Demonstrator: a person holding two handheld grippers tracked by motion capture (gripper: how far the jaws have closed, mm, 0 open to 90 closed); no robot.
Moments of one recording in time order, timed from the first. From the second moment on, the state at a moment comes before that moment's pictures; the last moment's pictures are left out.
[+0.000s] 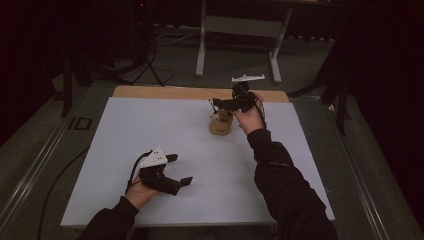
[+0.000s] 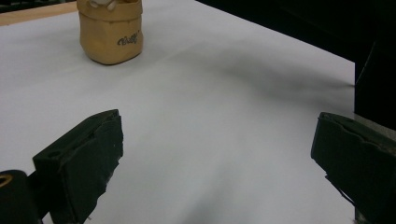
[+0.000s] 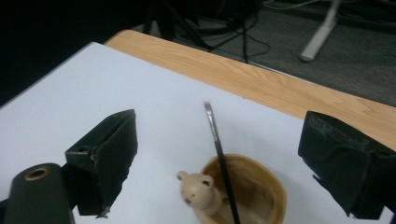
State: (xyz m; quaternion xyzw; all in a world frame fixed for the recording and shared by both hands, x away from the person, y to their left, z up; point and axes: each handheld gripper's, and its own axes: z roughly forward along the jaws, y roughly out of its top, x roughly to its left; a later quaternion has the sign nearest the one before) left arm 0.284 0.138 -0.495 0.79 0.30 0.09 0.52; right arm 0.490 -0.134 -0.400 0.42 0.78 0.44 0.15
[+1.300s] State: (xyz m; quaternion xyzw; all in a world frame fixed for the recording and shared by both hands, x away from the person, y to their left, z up) left arm 0.289 0.149 -0.472 0.78 0.31 0.08 0.53; right arm 0.437 -0.173 -0.394 0.34 0.81 0.47 0.10
